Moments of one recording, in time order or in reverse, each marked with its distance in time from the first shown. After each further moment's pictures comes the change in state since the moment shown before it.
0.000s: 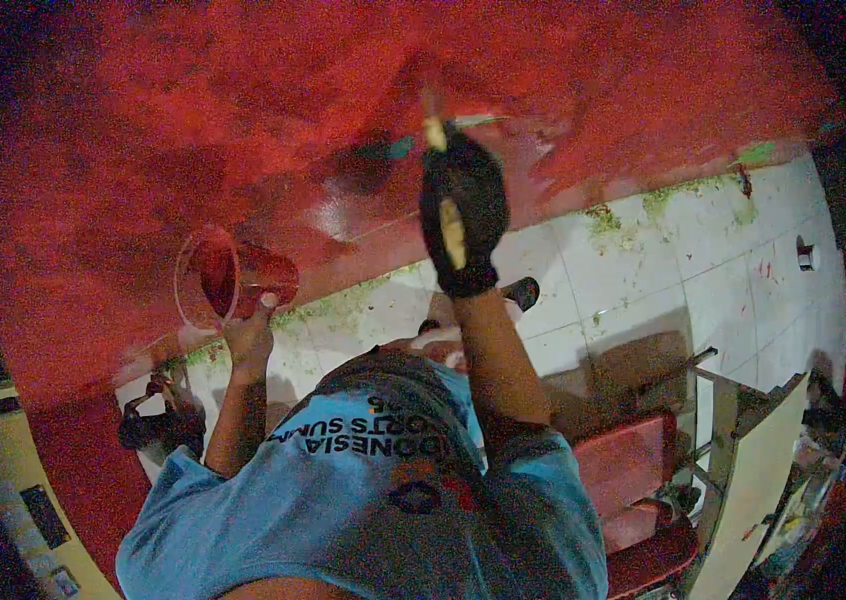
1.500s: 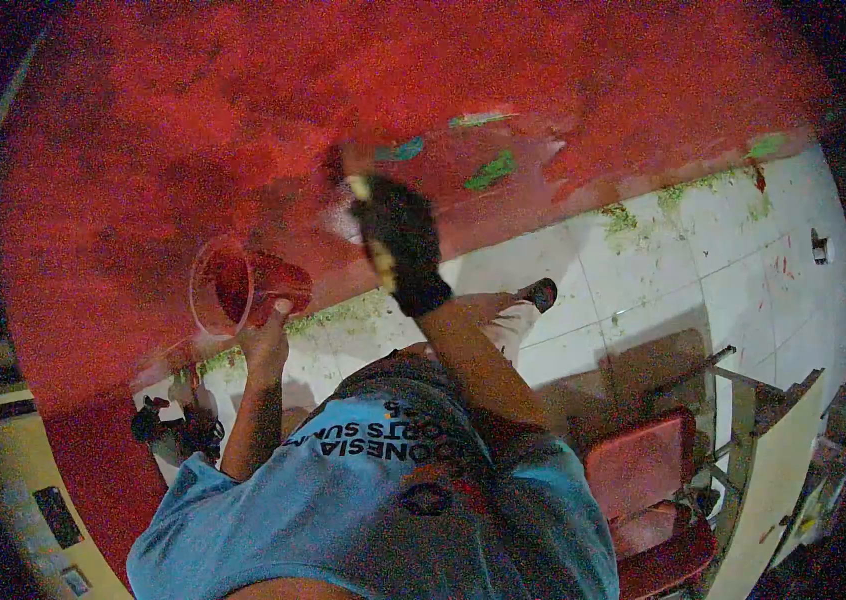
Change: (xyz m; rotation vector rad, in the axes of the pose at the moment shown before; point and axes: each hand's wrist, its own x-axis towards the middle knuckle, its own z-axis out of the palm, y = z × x) left_hand -0.009 -0.012 -0.008 0.029 0.066 -0.051; right_hand -0.046 -0.016 0.039 0.263 -0.232 0.116
